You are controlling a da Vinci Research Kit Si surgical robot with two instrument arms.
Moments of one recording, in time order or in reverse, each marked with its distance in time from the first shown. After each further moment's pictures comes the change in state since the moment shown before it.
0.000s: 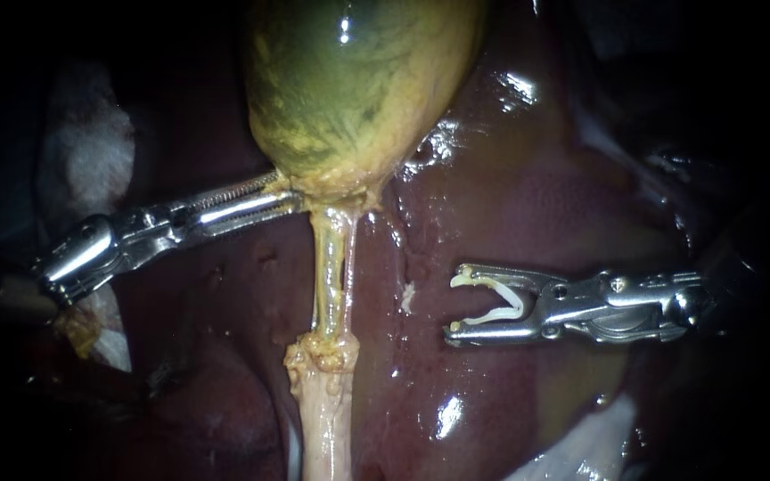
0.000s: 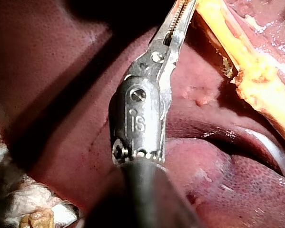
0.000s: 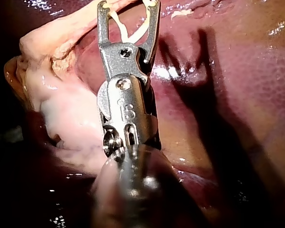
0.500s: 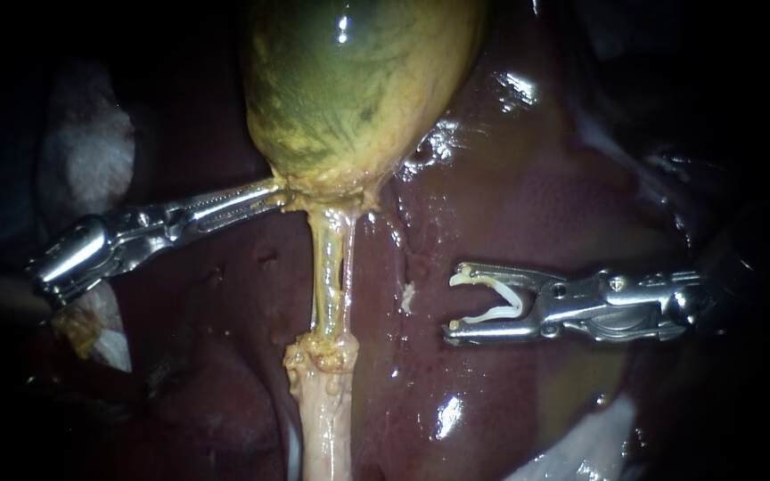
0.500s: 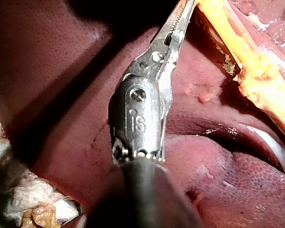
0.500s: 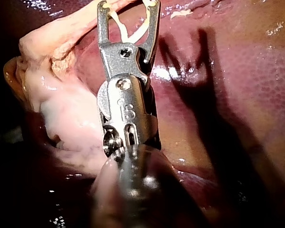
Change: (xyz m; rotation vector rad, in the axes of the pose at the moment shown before) right arm 0.000 0.000 0.000 -0.001 0.000 0.000; left arm 0.000 0.000 -0.002 -0.012 0.000 -0.009
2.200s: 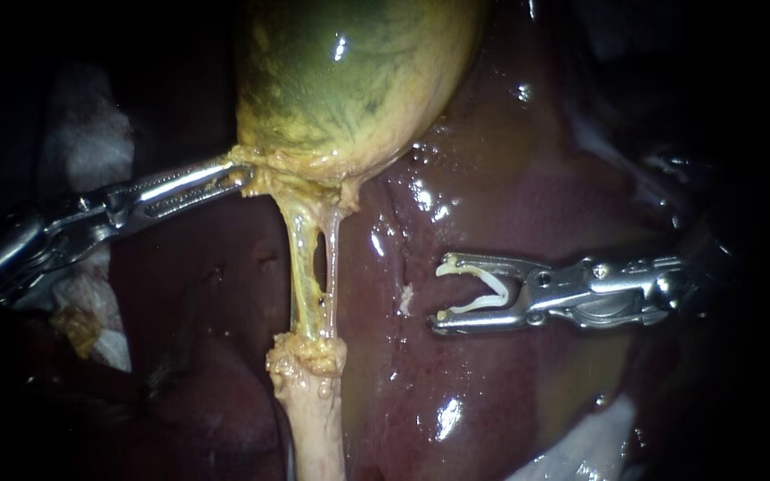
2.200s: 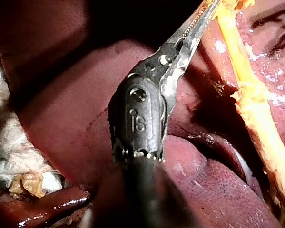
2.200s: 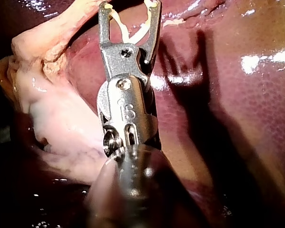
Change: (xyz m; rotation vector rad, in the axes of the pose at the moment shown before) right arm -0.001 0.002 0.001 0.004 -0.003 -0.046; left arm 0.009 0.003 -0.005 -0.047 0.103 -0.071
